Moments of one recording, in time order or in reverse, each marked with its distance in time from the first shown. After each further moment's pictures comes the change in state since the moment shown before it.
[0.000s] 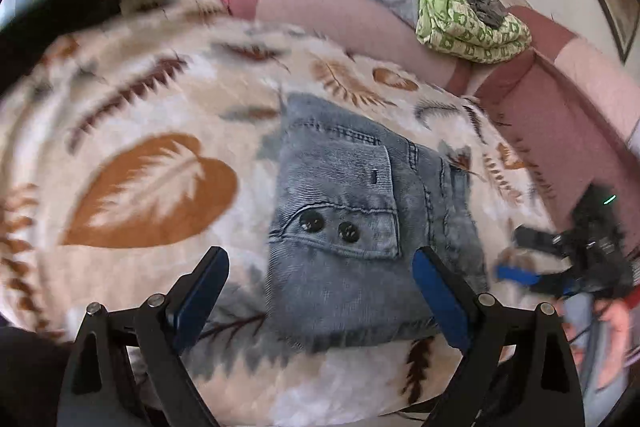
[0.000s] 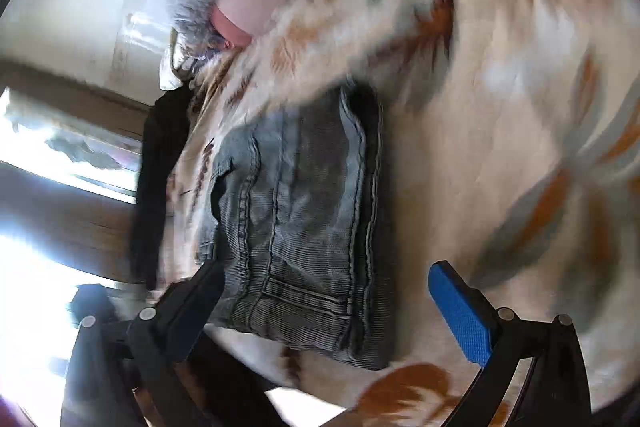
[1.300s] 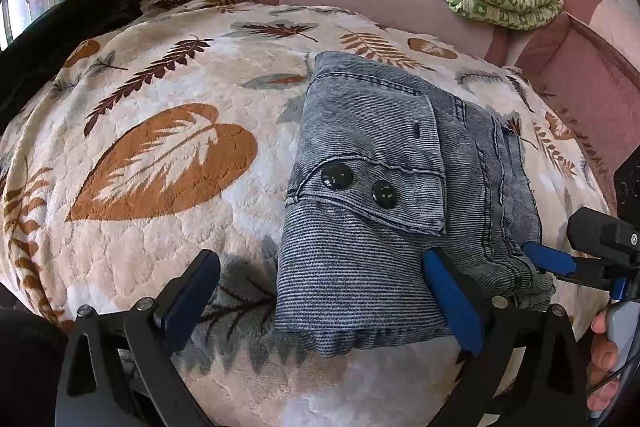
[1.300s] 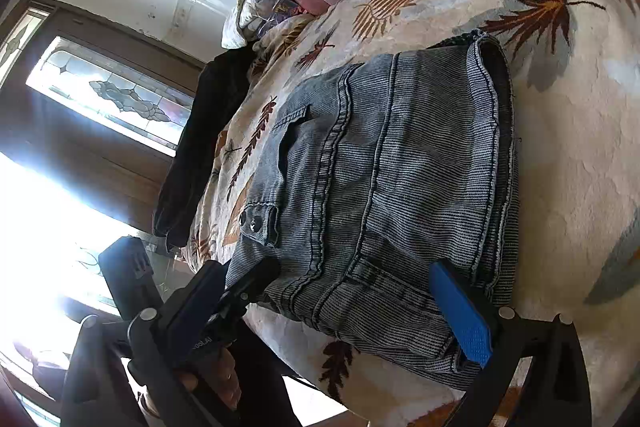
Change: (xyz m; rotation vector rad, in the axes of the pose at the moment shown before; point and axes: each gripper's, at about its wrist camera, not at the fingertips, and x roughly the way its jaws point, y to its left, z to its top) left arm 0.041 -0.003 -0.021 0.027 0.066 0.166; right arm 0.041 0.026 -0.020 -0.123 0.083 0.206
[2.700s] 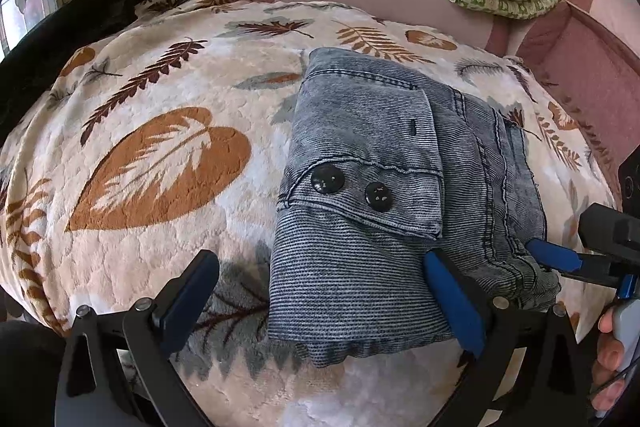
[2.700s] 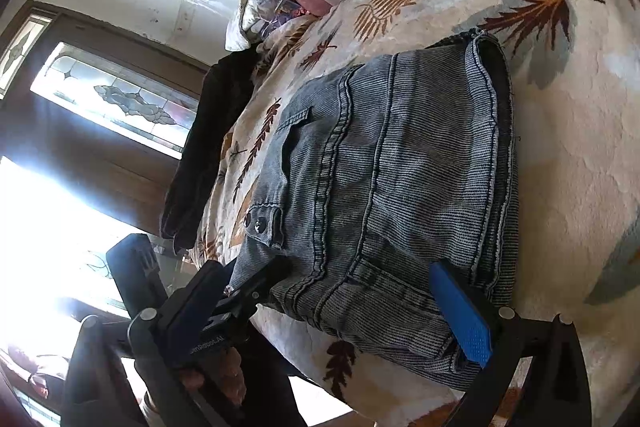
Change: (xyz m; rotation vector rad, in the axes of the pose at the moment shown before) left arm 0.004 -0.006 0.004 0.032 0.019 0.021; right arm 0.000 -0.003 0.001 0.011 -0.002 0.033
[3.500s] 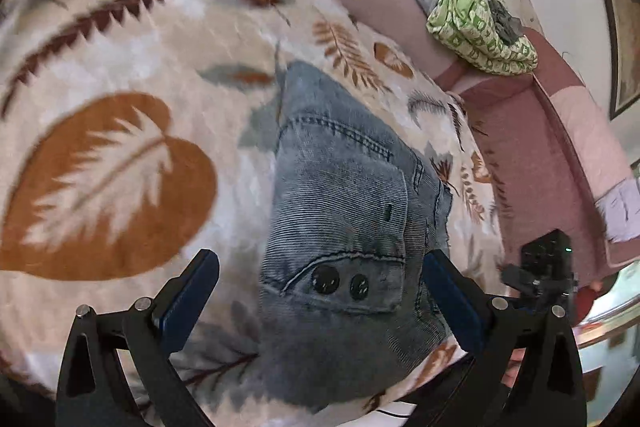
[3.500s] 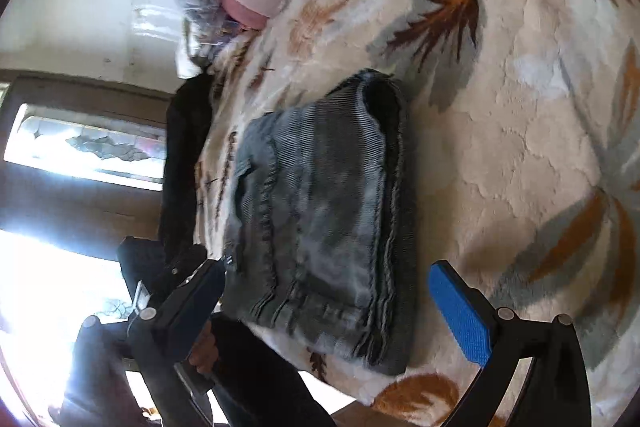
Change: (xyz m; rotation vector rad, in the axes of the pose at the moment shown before) left arm 0.031 0.055 0.059 -0.264 0.192 -0.473; right arm -0.032 -0.045 0.037 0.231 0.055 -0.061
